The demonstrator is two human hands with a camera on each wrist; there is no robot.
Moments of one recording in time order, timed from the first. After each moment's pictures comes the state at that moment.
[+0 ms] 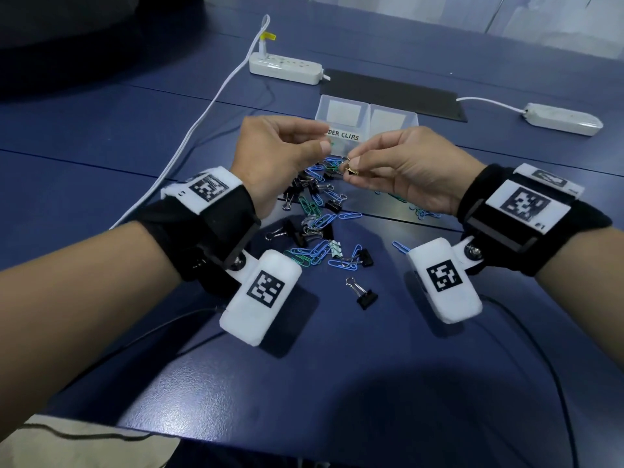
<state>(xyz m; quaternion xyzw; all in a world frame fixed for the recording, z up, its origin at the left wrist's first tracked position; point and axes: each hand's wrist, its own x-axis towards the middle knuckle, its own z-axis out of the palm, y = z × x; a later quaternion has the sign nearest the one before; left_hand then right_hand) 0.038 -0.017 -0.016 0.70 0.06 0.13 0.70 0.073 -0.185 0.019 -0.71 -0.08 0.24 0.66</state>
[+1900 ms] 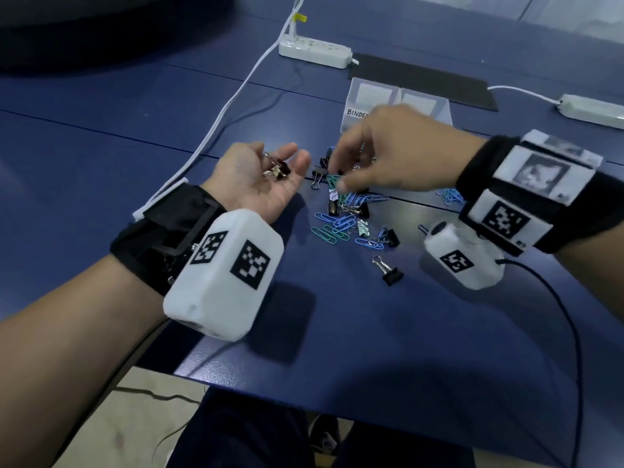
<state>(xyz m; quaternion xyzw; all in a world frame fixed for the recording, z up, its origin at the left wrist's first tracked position) -0.012 0.011 -0.008 0.25 0.27 -0.01 0.93 0.051 -0.148 0.036 -0.89 -0.43 0.07 0.11</state>
